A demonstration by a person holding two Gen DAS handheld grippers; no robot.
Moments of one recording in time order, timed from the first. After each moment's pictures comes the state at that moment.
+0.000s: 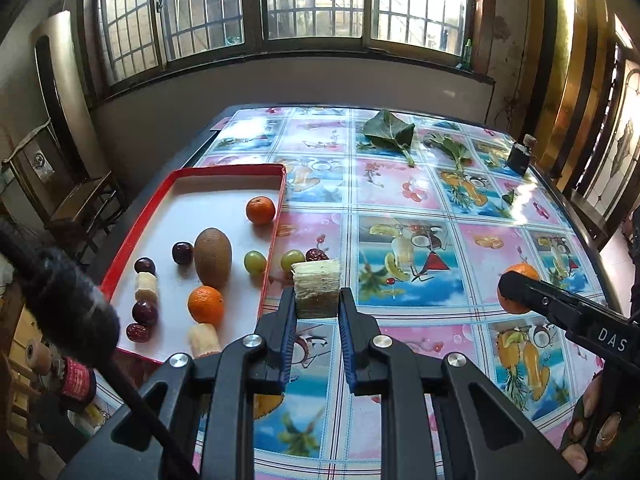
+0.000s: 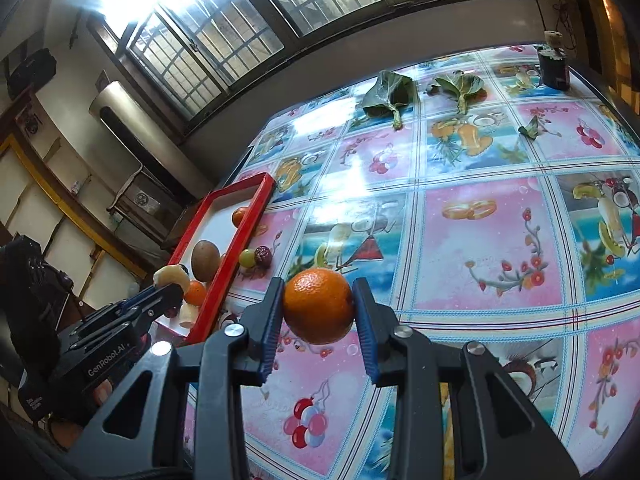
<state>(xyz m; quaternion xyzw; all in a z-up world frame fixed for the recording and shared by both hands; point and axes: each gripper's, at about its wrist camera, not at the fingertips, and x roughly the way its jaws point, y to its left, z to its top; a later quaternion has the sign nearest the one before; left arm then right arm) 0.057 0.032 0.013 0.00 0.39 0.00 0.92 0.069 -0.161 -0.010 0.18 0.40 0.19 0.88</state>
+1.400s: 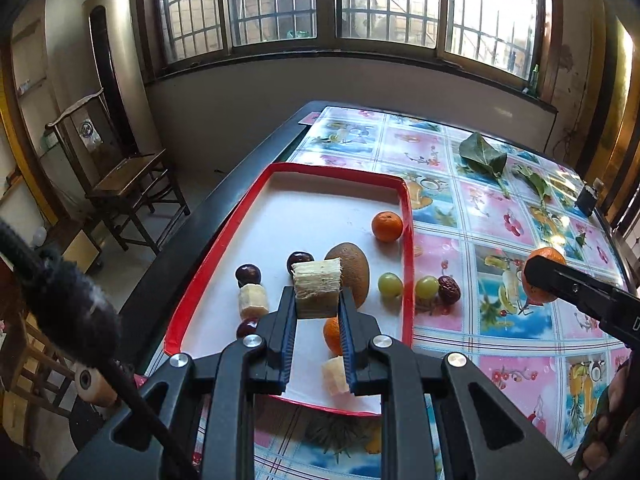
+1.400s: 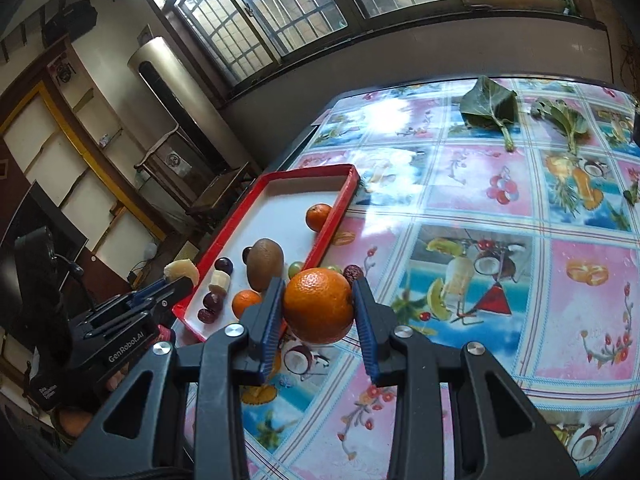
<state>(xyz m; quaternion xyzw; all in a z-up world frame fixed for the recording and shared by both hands) 0.079 0.134 0.009 -0.03 0.38 0.09 0.92 0.120 -0.053 0.005 0.12 0.41 0.28 0.86</state>
